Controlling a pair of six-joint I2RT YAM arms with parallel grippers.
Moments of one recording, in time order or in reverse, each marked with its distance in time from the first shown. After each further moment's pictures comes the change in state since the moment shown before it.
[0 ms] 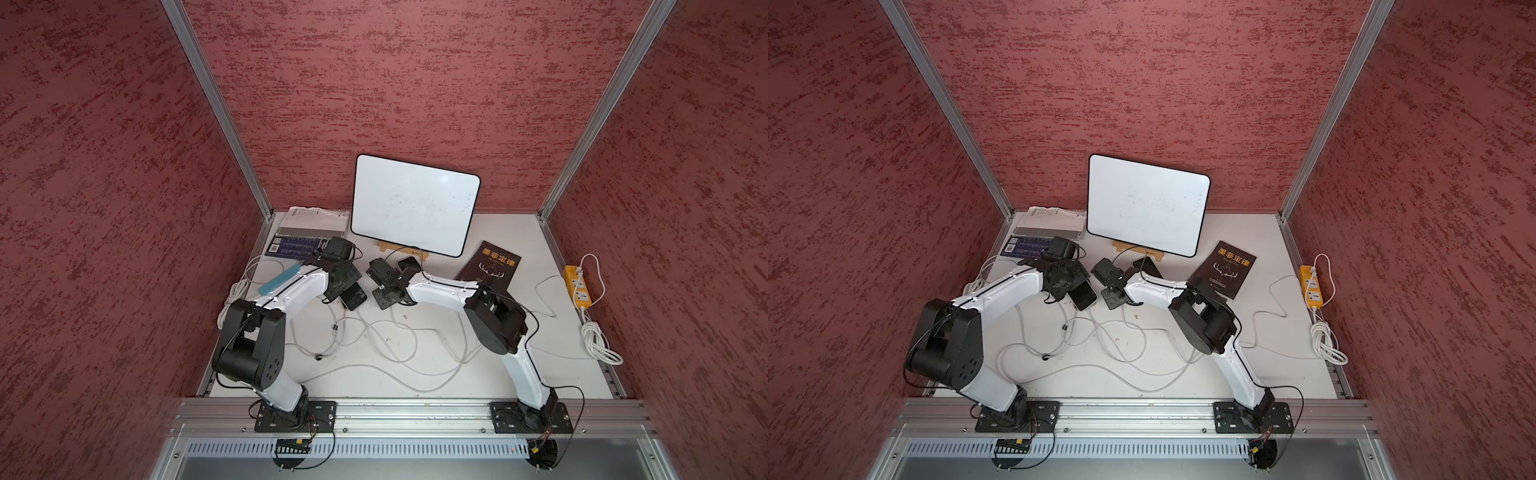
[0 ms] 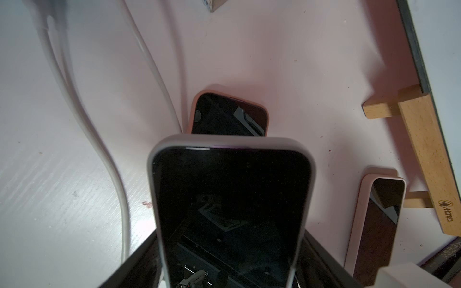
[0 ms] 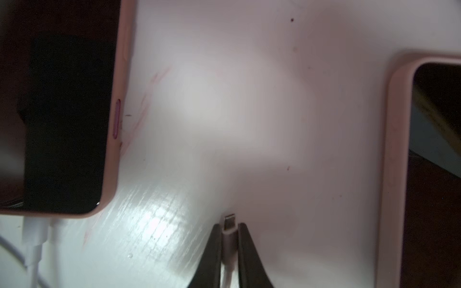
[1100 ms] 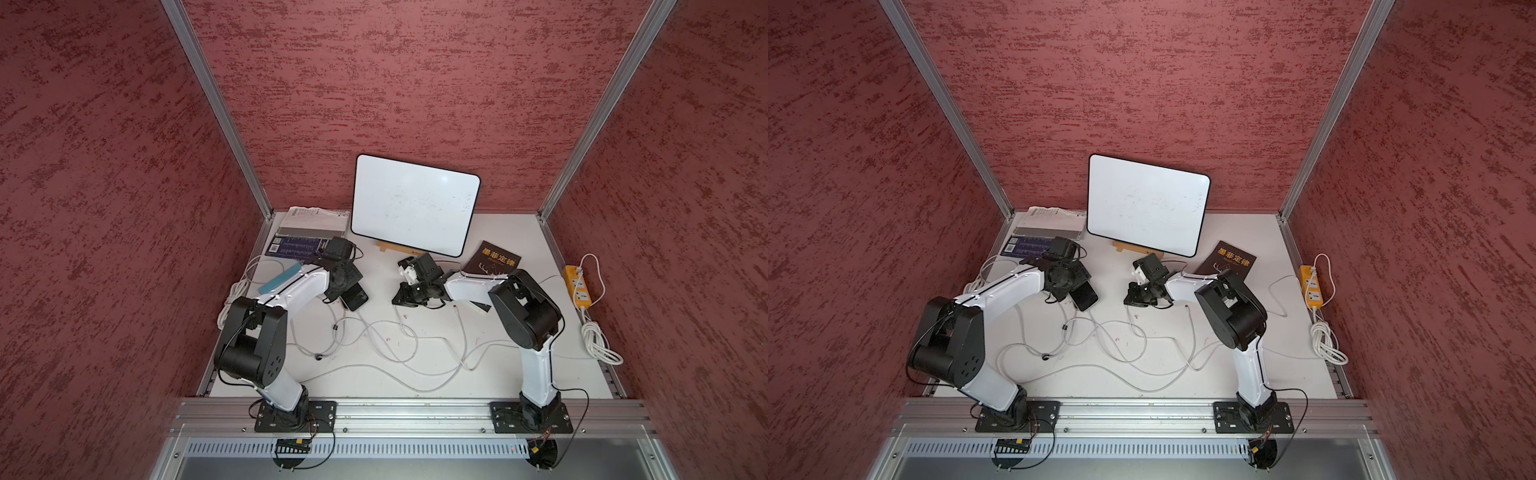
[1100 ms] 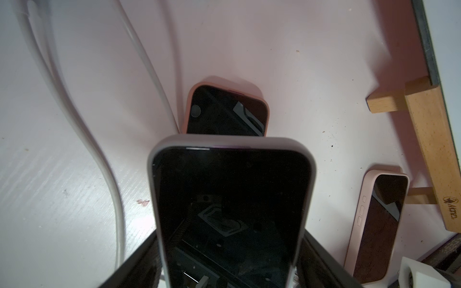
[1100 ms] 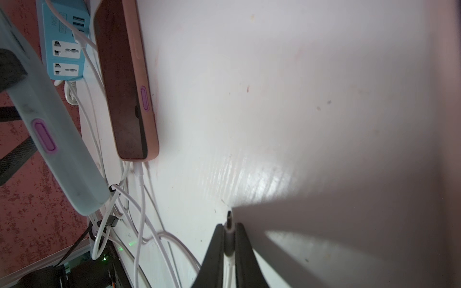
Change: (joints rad) left arm 0.000 0.017 0.006 -0.003 0.023 0.000; right arm -0.202 -0.152 -0.378 0.352 -0.601 0.300
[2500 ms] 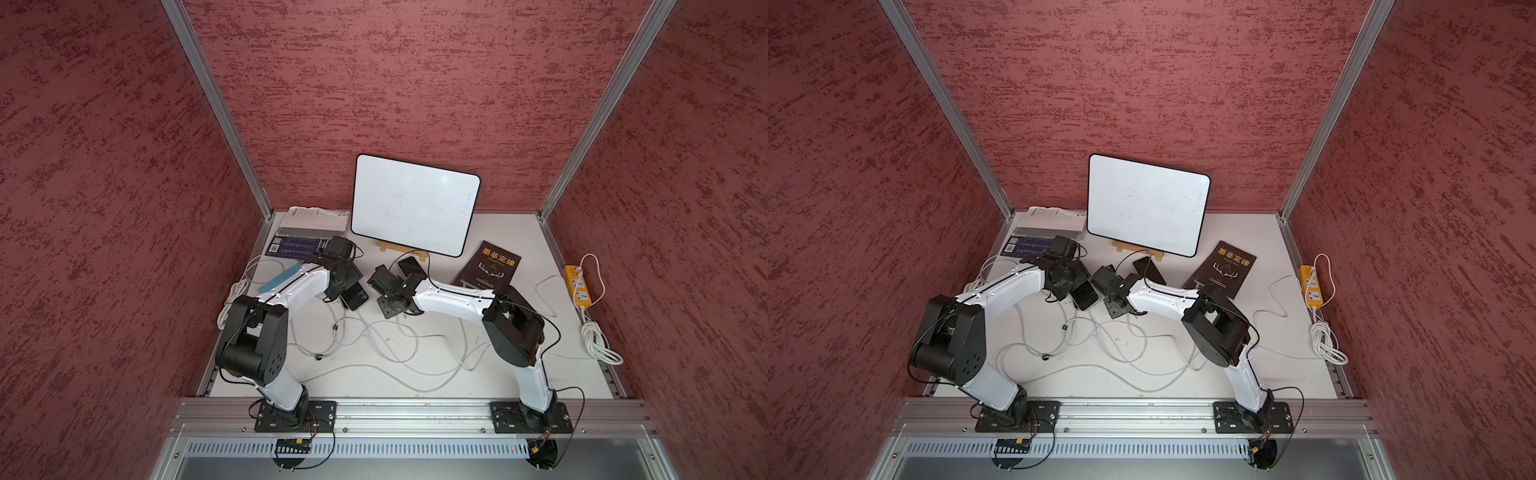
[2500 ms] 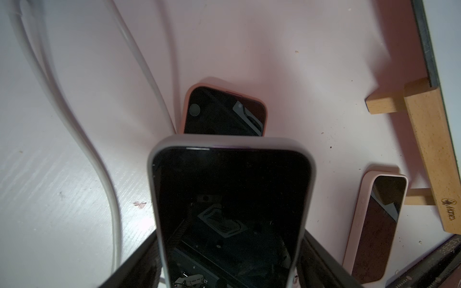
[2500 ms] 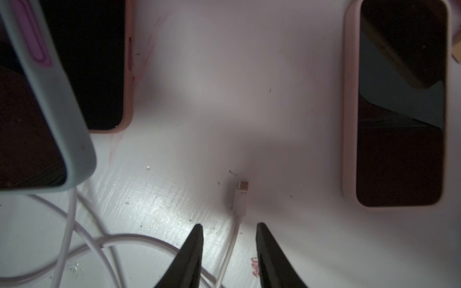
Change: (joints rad) left arm 0.004 0.011 0.011 -0.001 0.008 0.000; right arm 0.293 0.023 0.300 -0.493 0.728 -0.201
